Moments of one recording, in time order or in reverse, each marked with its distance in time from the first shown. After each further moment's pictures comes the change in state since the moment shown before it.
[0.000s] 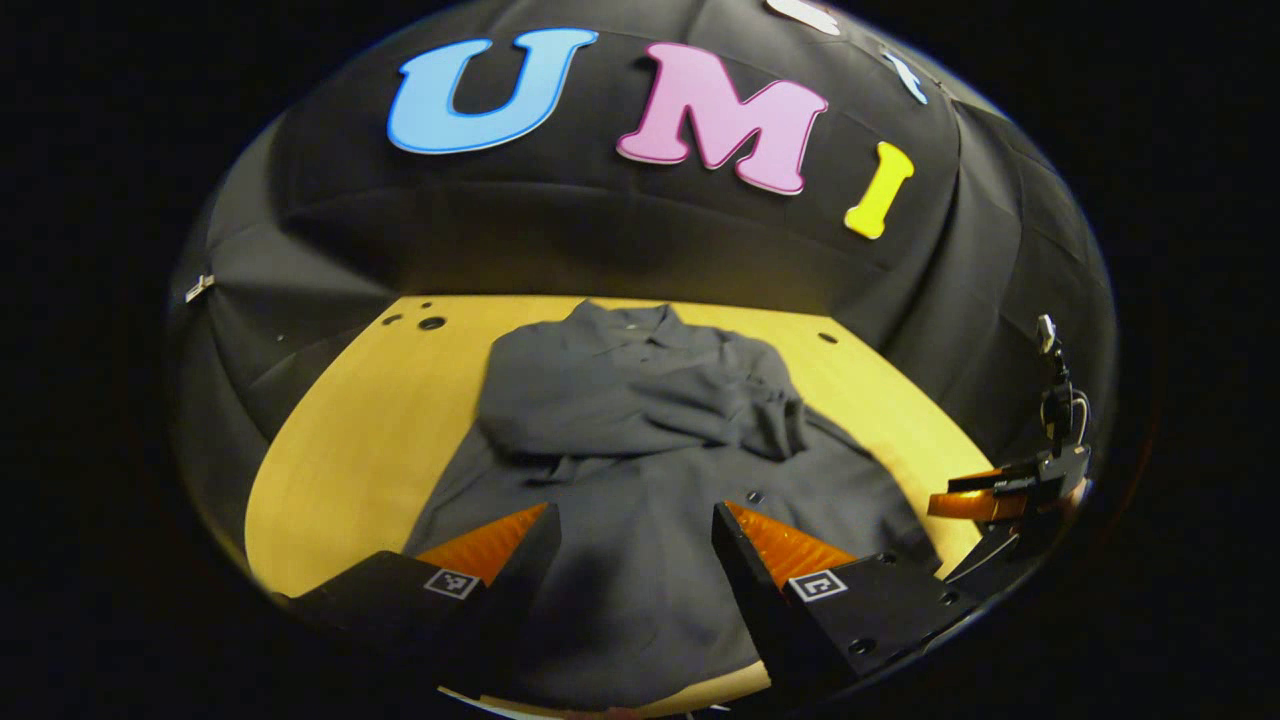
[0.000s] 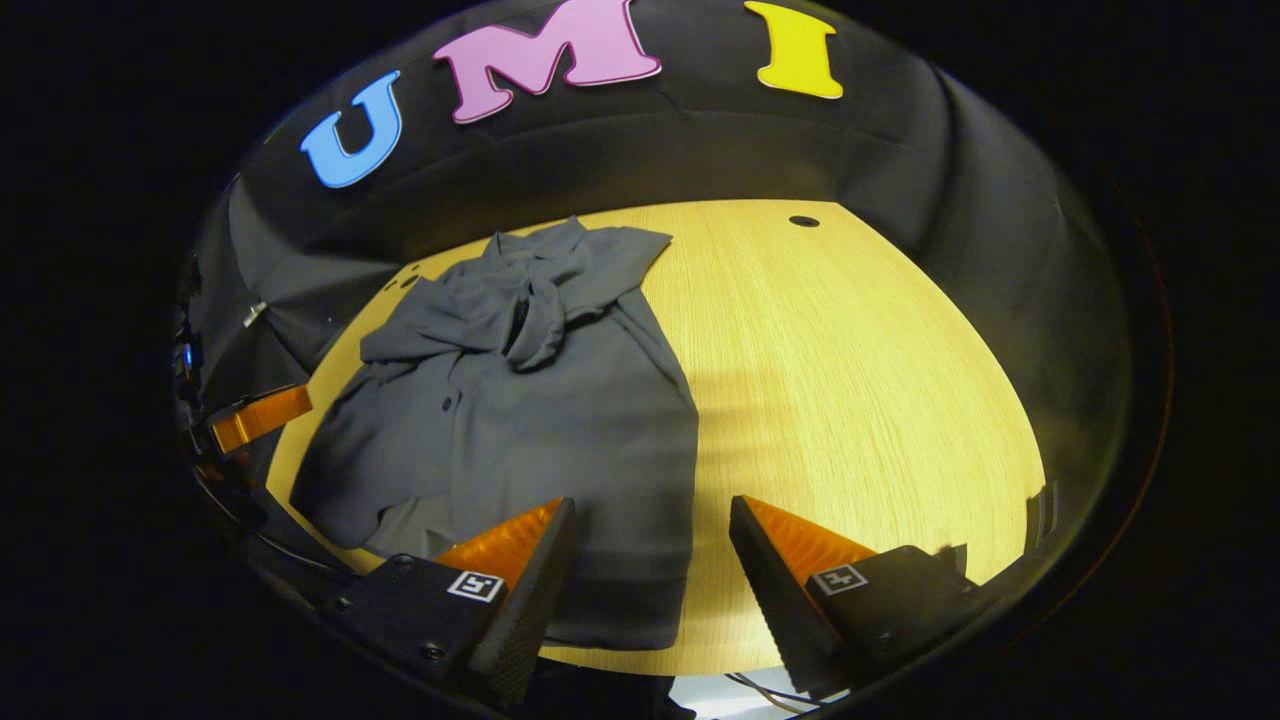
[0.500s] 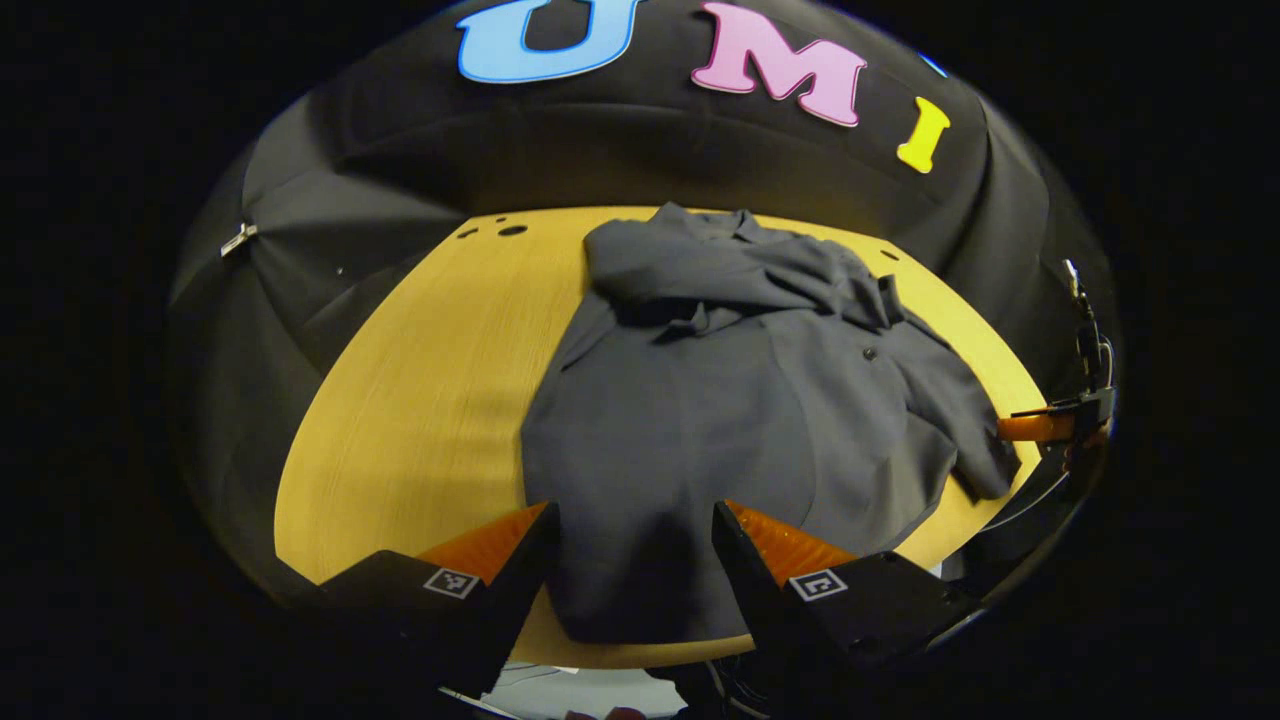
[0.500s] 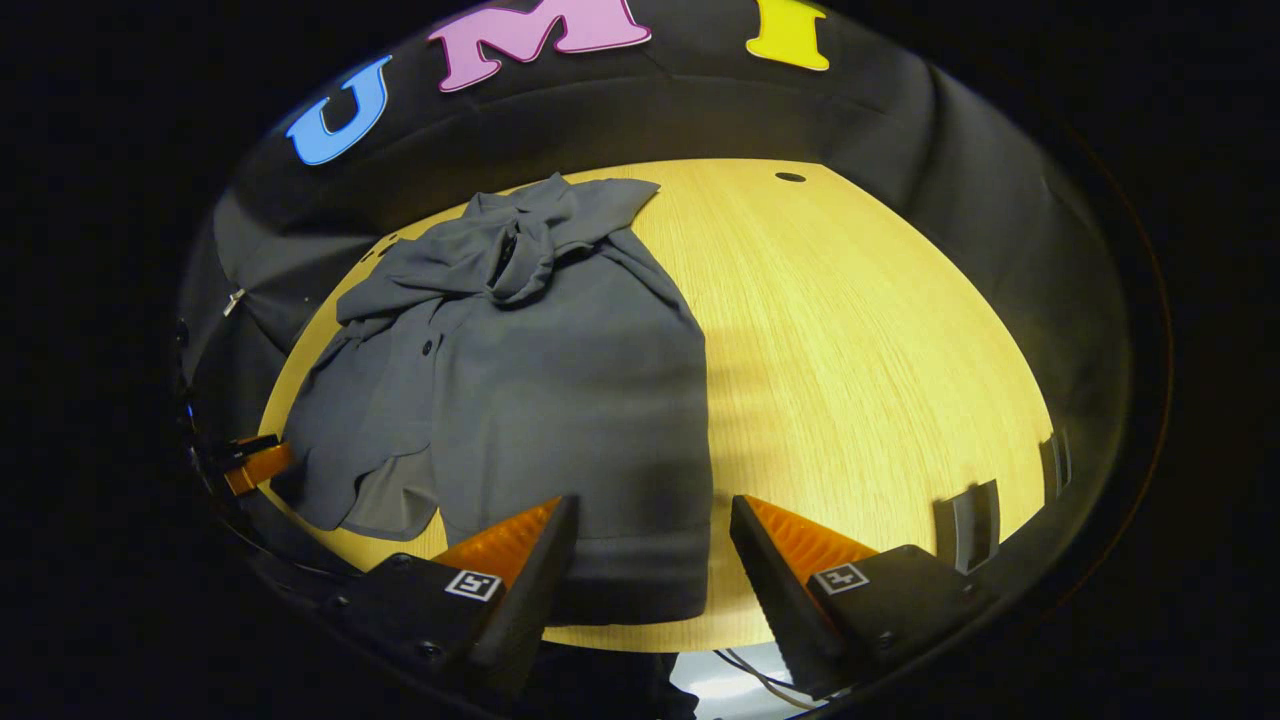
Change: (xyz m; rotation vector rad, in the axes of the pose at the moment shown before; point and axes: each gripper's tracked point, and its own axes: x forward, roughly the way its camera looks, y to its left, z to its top) left arm -0.020 0.081 -0.102 0.000 0.198 0.132; right arm 0.005 0.010 -0.039 0.032 0.076 -0.051
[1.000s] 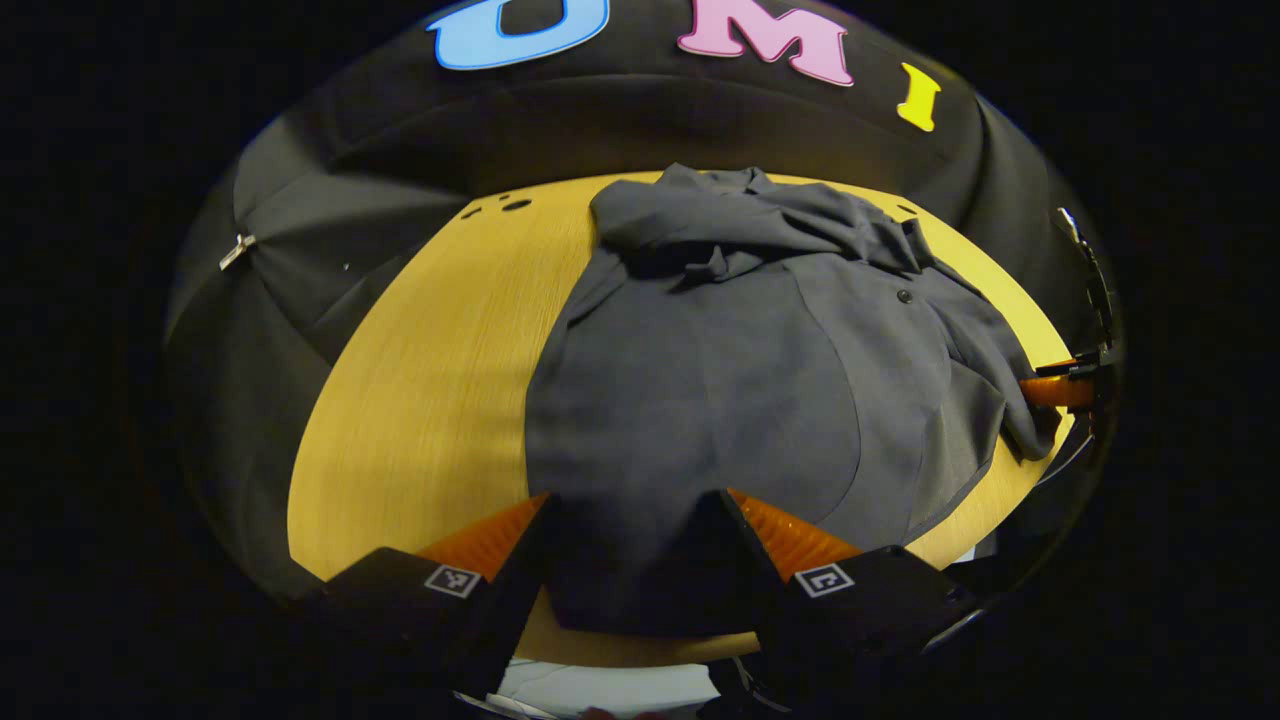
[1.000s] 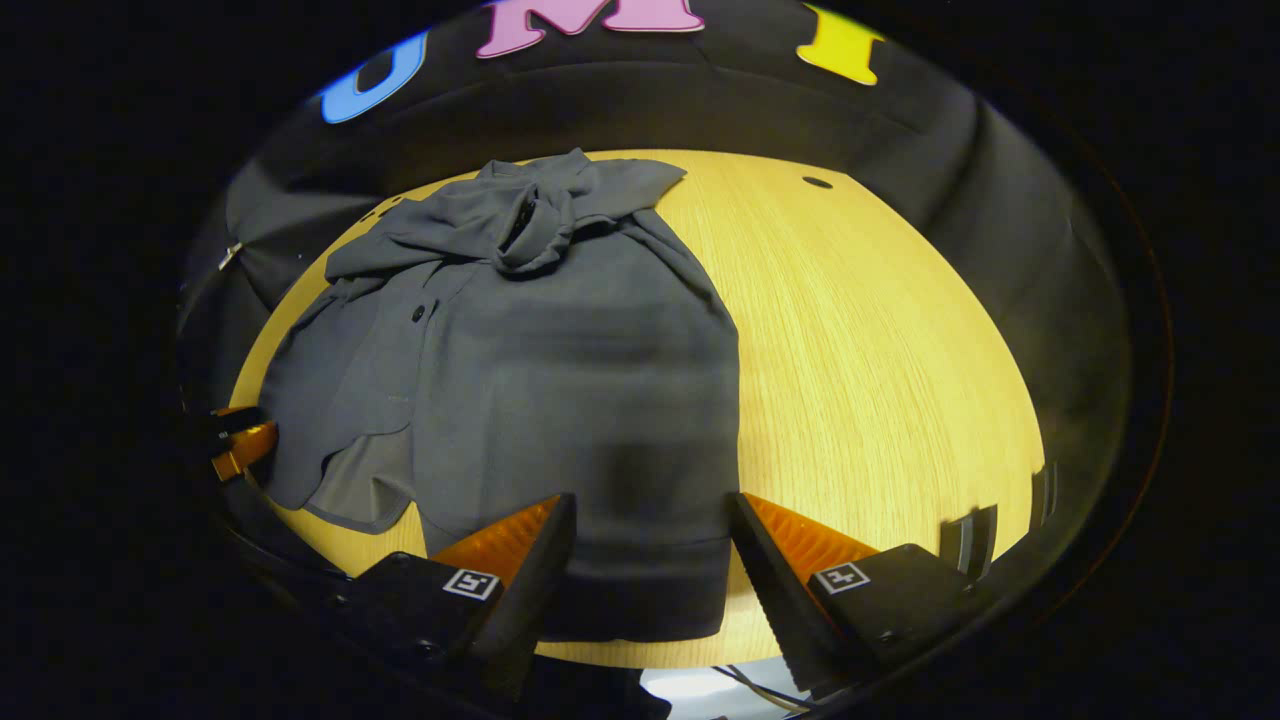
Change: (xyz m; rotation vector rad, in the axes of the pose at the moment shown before) left arm 0.011 0.006 -0.018 0.036 0.054 0.078; right arm 0.019 0.009 -0.005 -0.135 0.012 -0.036
